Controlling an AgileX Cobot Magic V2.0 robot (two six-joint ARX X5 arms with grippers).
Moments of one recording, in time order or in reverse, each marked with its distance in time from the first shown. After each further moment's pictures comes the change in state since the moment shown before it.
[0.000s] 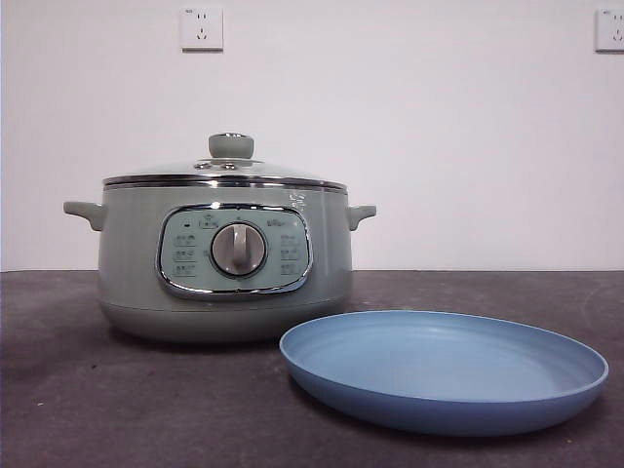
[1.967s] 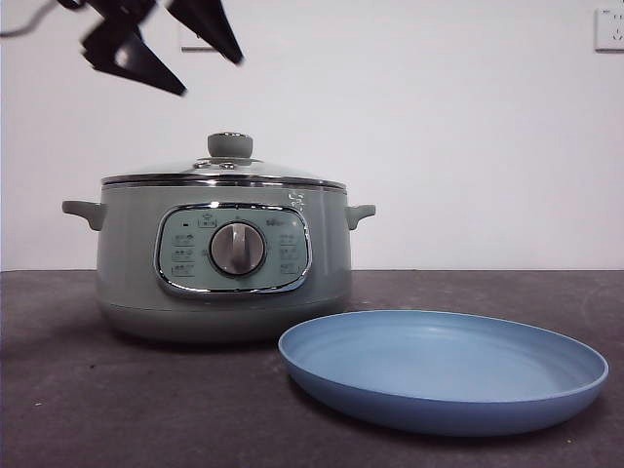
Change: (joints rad) left arm -0.366 0.974 0.574 0.301 -0.336 0.151; right arm 0.044 0.164 0.113 -0.116 -0.003 -0.129
